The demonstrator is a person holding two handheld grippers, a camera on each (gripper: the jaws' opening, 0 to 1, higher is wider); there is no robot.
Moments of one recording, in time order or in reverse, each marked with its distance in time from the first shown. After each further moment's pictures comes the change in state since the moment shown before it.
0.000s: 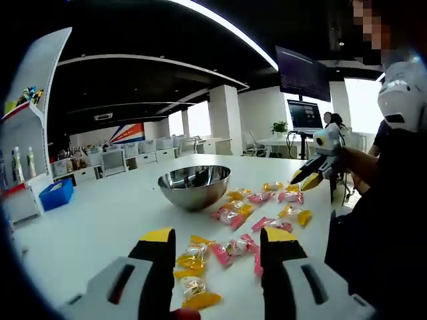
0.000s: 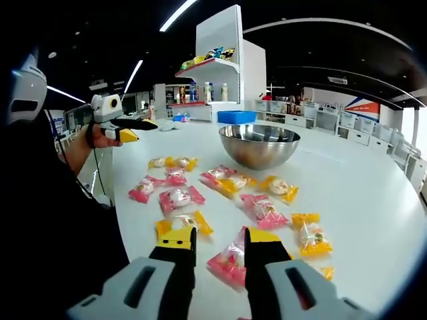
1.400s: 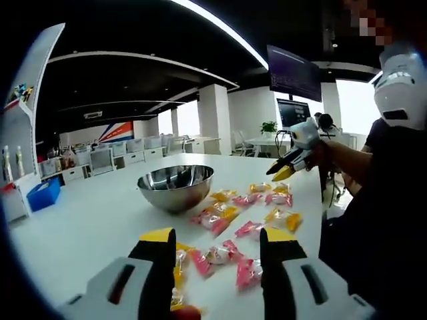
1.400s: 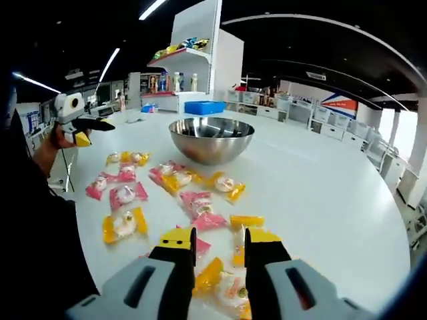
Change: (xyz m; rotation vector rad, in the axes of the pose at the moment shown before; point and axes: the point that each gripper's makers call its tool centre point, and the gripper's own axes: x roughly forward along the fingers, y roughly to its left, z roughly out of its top) left arm 0.025 -0.025 -0.002 -0.011 0.008 -0.077; right arm 0.002 -0.087 0.000 -0.019 0.105 -0.214
